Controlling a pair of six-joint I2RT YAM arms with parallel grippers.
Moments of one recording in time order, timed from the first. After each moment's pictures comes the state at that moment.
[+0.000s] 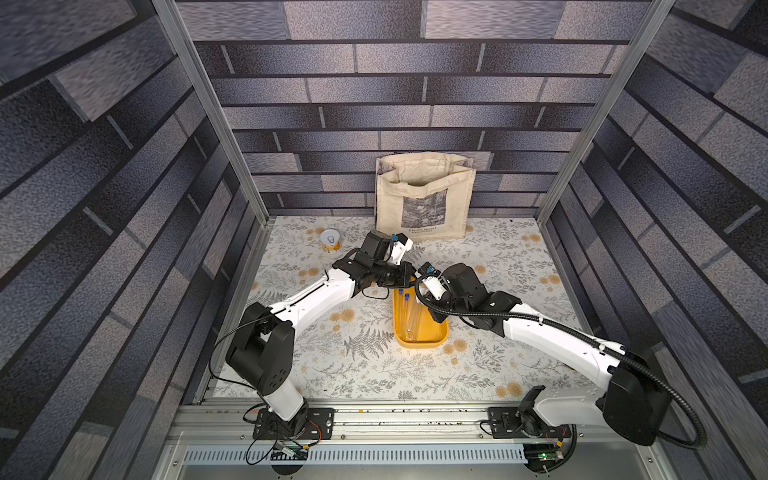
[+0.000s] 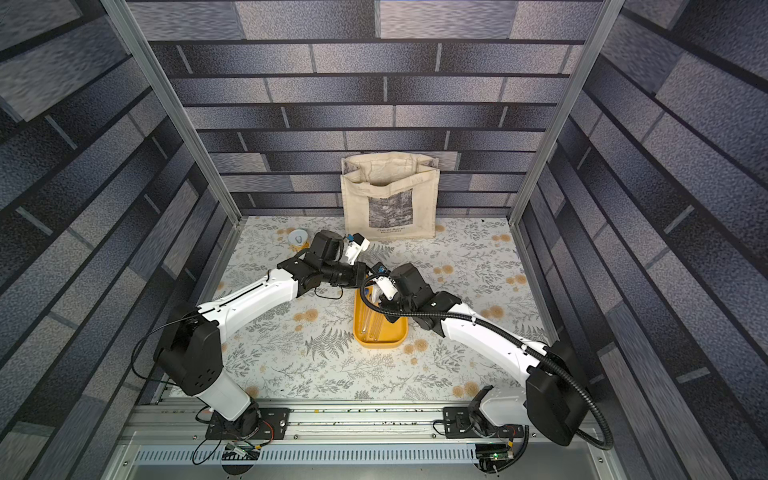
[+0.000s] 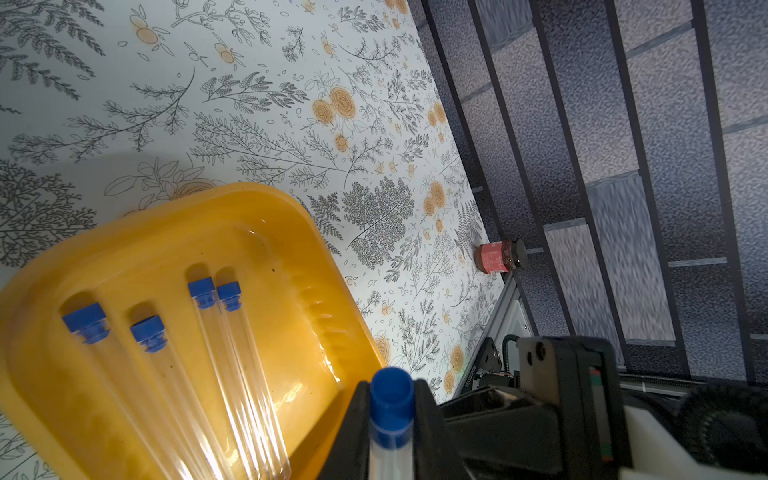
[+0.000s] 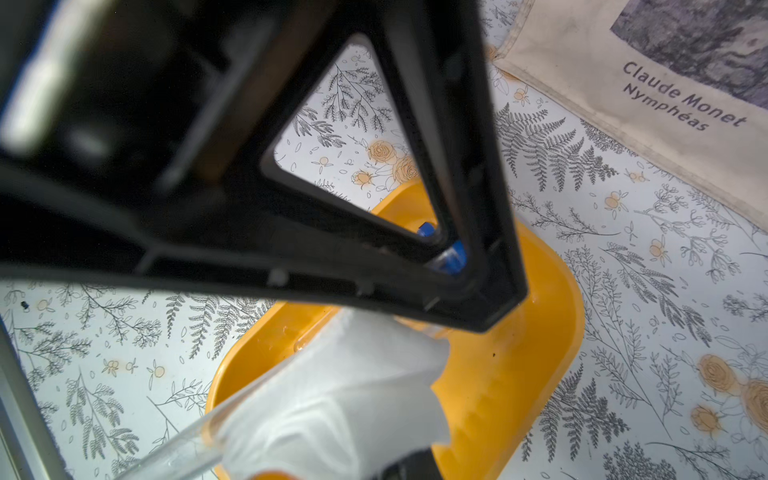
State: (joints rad) left arm -0.58 1.64 1.25 -0.28 0.65 -0.53; right arm 0.77 1.31 0.91 -0.34 -0.06 -0.05
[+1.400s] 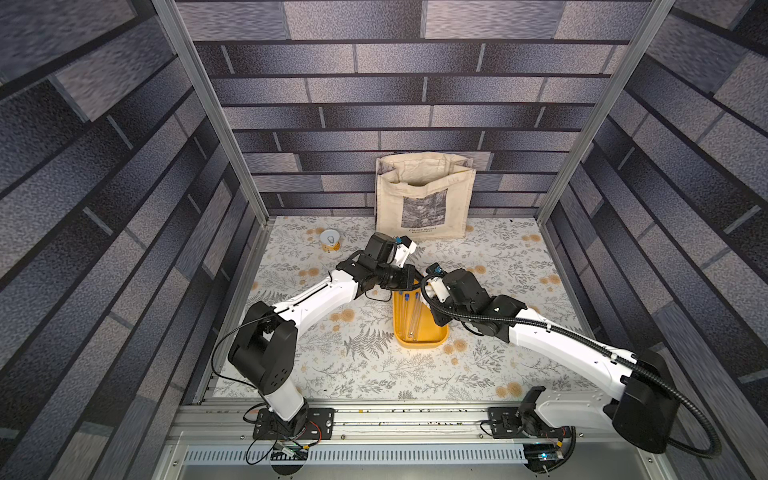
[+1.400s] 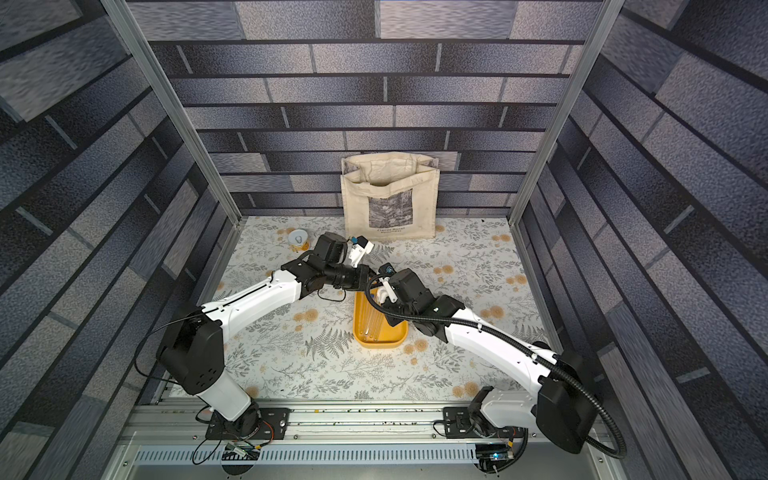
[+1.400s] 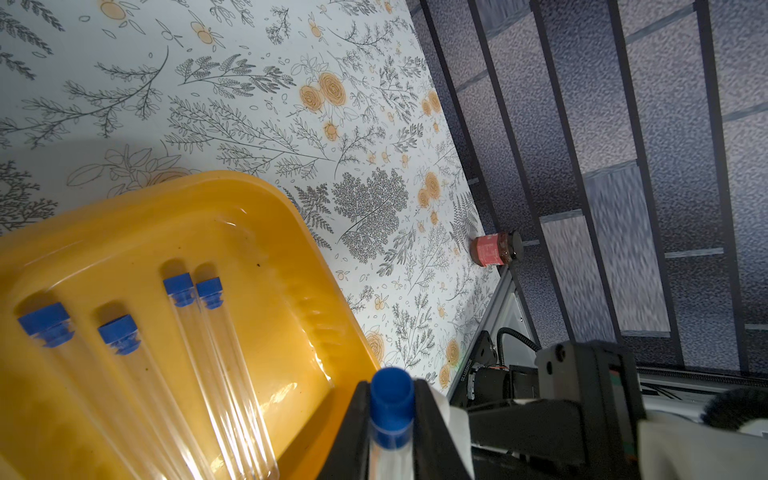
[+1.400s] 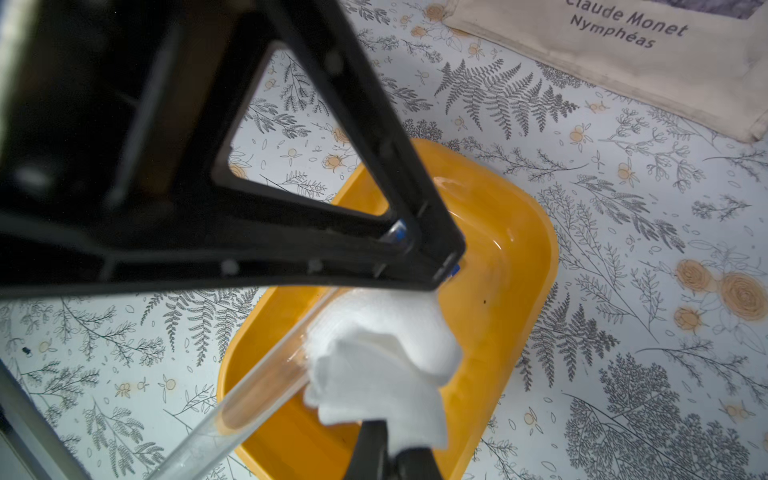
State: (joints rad) left arm -0.60 1.65 1.24 -0.26 0.66 -0.54; right arm 0.80 1.27 0.93 -0.44 0.06 0.13
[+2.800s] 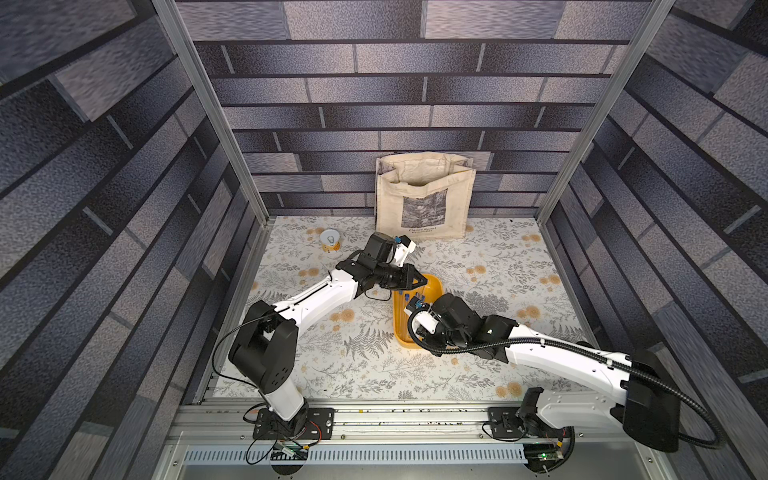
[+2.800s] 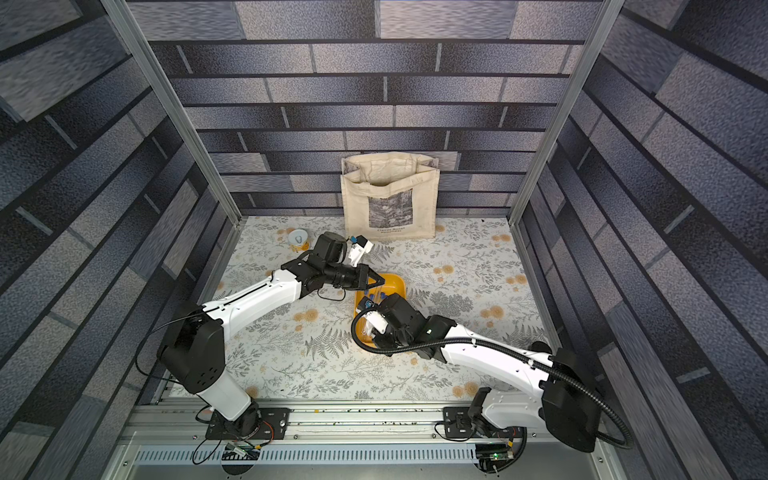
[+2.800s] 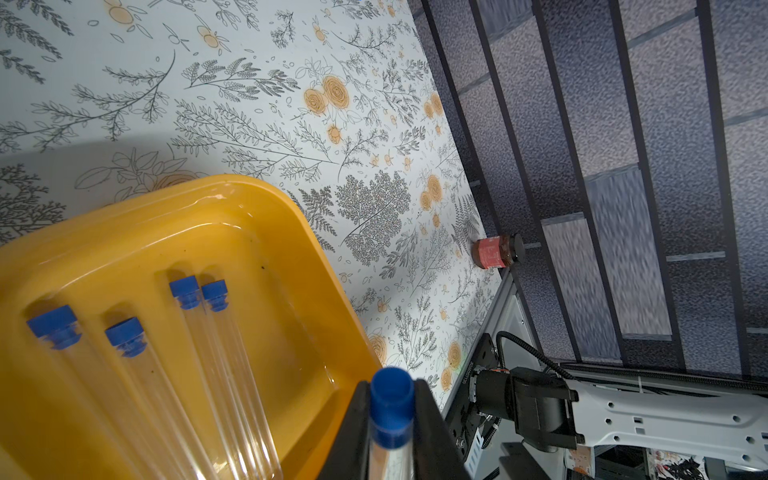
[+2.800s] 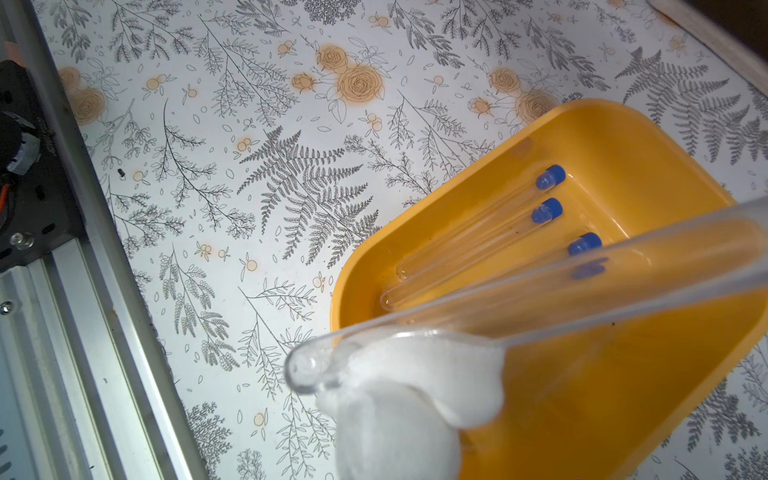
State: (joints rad) left arm -0.60 1.66 1.24 -0.26 0.66 -0.54; right arm 0.99 1.24 0.79 -0.39 -0.04 -0.04
